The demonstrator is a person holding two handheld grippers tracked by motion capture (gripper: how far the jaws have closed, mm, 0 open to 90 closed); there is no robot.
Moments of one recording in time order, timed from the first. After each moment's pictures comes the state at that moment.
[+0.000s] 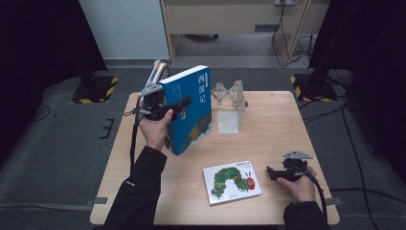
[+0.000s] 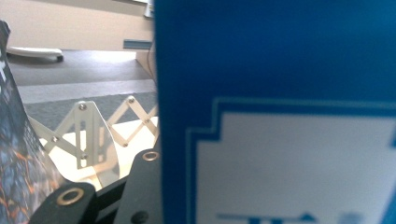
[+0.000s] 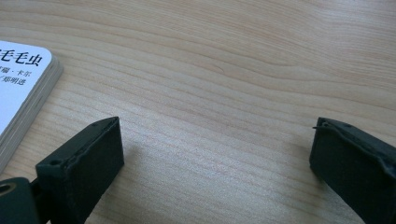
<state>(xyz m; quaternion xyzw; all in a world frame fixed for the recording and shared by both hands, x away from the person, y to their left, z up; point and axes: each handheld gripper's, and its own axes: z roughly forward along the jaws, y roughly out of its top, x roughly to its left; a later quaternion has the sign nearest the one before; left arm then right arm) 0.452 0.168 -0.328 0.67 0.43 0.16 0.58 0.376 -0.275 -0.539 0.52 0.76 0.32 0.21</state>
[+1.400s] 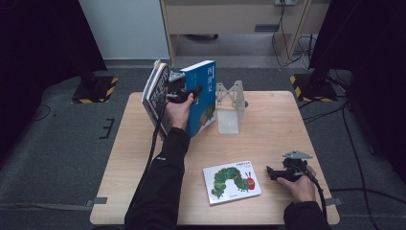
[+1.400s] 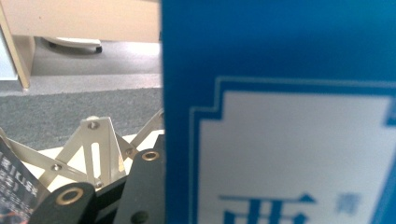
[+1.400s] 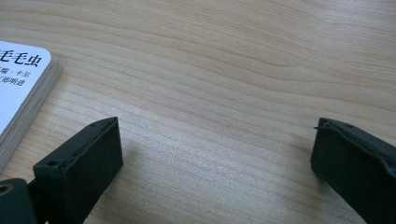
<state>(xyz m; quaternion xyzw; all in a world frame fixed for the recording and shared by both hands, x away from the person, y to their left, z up) 0.544 0.122 -0.373 0.67 0.48 0.20 0.53 0.377 -0.275 -0.539 0.52 0.76 0.32 0.21</state>
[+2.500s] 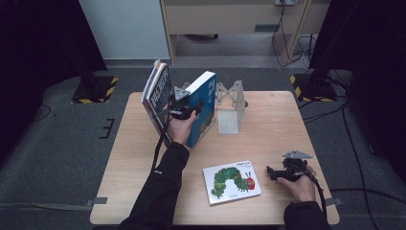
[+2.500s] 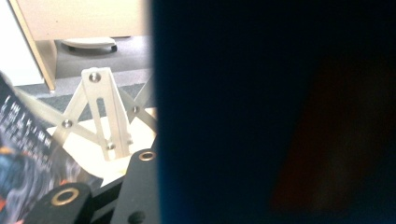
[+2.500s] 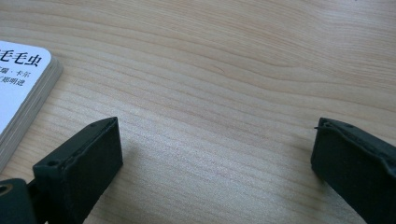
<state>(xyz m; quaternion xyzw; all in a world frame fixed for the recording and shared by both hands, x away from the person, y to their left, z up) 0.502 0.117 -0.403 0.69 0.46 0.24 0.50 0.378 -0.275 -0.539 0.52 0.76 0.32 0.21</state>
